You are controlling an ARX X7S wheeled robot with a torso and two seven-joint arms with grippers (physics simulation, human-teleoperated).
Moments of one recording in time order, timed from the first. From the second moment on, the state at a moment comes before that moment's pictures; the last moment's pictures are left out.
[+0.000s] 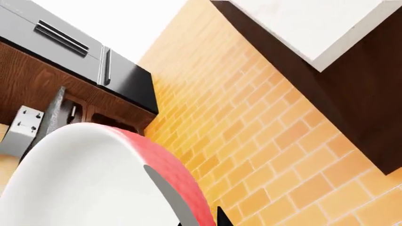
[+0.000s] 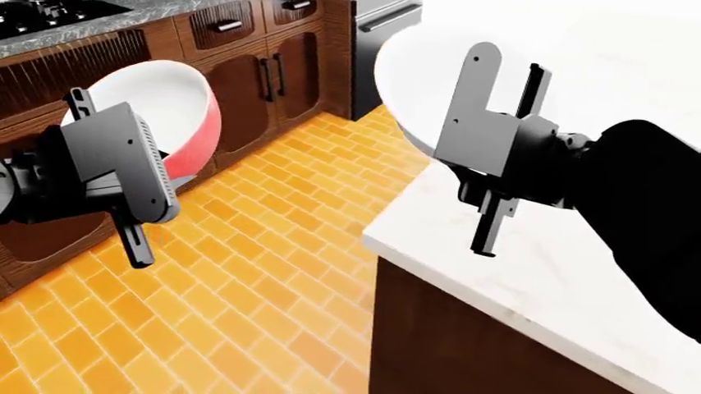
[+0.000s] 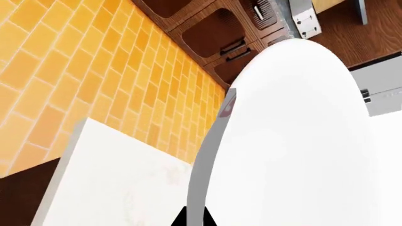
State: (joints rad) left arm -1.17 -0.98 0.72 0.27 -0.27 -0.74 0.80; right arm 1.49 0.78 -1.08 -0.43 0.33 1.12 -0.53
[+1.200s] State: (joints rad) left arm -1.16 -1.00 0.72 0.29 -0.27 -0.74 0.79; right arm 1.46 0.78 -1.08 -0.44 0.34 1.11 -0.52
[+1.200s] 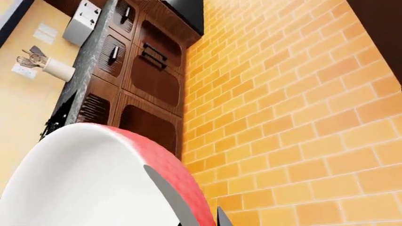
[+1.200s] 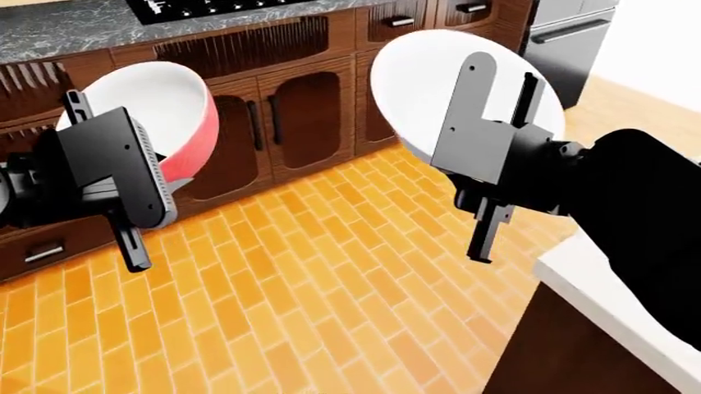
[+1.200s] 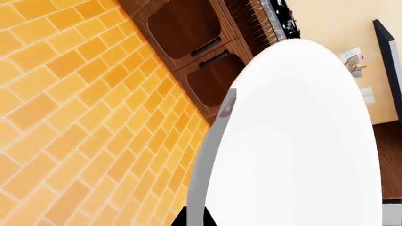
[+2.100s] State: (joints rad) left arm -1.13 -1.00 0.68 0.30 -0.33 -0.72 0.78; right arm 1.44 0.78 -1.08 -0.44 0.35 1.10 -0.51
